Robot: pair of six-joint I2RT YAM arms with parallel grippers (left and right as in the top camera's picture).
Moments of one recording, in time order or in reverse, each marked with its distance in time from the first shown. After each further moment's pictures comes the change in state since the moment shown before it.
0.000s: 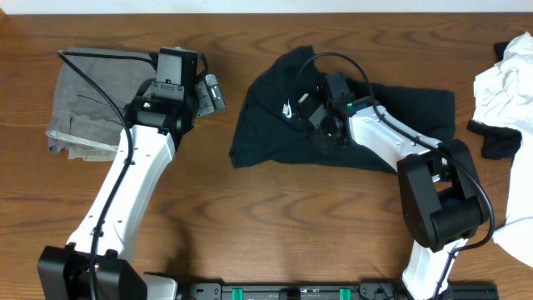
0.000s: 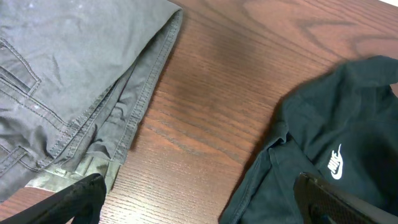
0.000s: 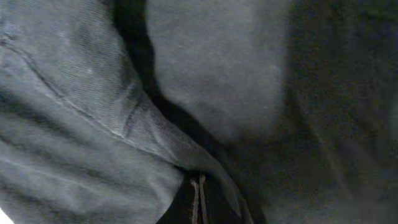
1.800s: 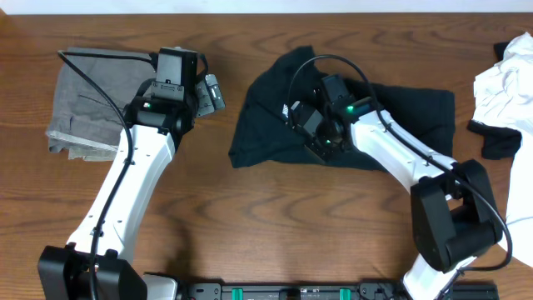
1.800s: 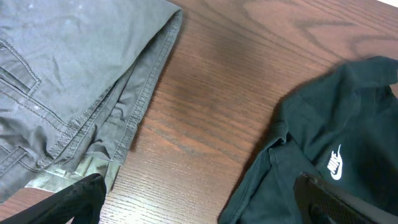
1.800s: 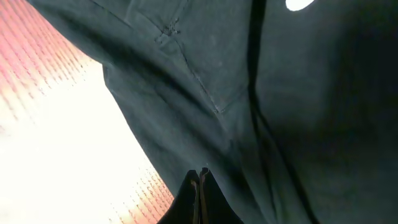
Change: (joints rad) left arm 0.000 0.000 0.000 0.001 0.000 0.000; right arm 0.051 -0.115 -0.007 -0.159 -0.134 -0.023
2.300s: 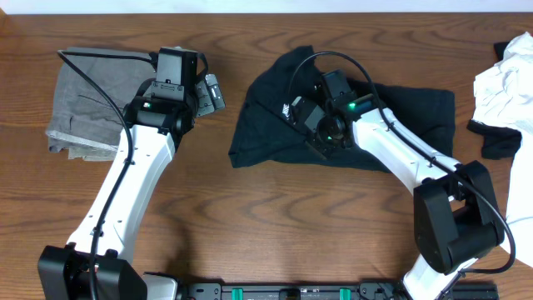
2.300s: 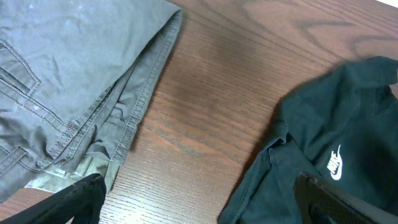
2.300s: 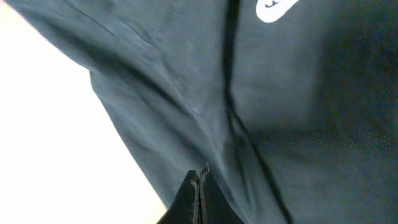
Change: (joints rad) left arm 0.000 0.000 0.000 0.001 0.000 0.000; right arm -0.005 -0.016 0.024 -0.005 0.038 -0.015
